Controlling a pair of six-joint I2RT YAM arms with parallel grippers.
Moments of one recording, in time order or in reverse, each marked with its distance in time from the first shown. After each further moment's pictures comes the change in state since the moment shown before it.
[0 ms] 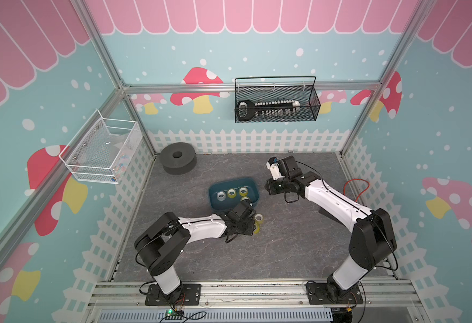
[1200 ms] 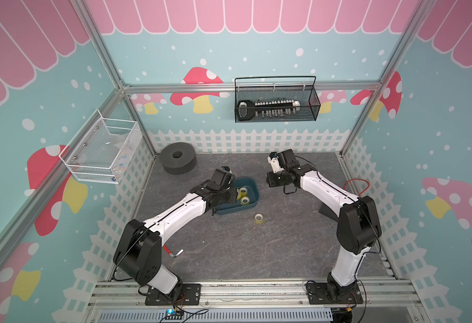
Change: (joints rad) left arm 0.313 -0.128 0.271 -0.292 -0.066 0.177; right arm -0.073 0.192 0.160 -0.002 -0.010 -0.034
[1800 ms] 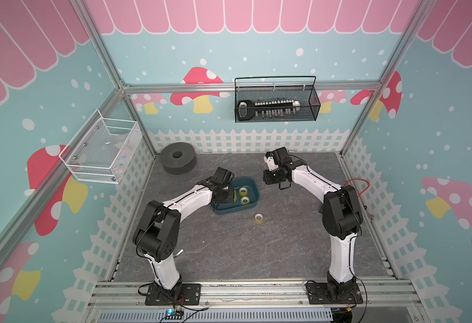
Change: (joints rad) left arm 0.051 0.201 0.077 -0.026 0.010 0.040; right arm -0.022 0.195 0.160 -0.028 -0.025 -0.015
